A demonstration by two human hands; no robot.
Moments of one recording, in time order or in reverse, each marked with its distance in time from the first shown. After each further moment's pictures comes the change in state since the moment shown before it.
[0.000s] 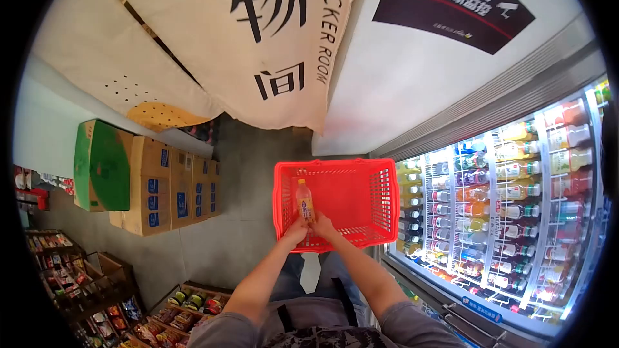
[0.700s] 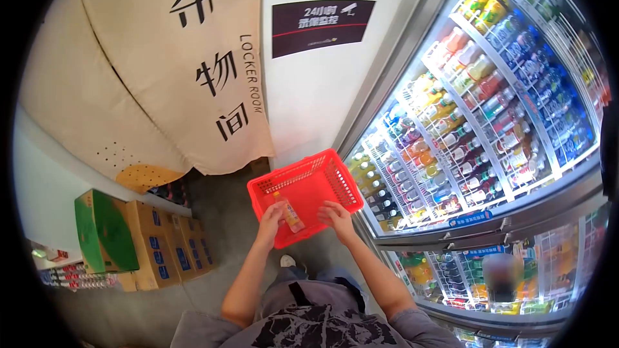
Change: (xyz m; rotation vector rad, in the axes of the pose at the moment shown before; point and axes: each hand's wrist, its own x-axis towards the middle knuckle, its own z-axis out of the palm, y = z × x) left_hand -0.155 0.142 0.000 -0.071 -0.110 0.298; right_hand -0.233 -0.071 -0.088 1.166 0.450 -0.274
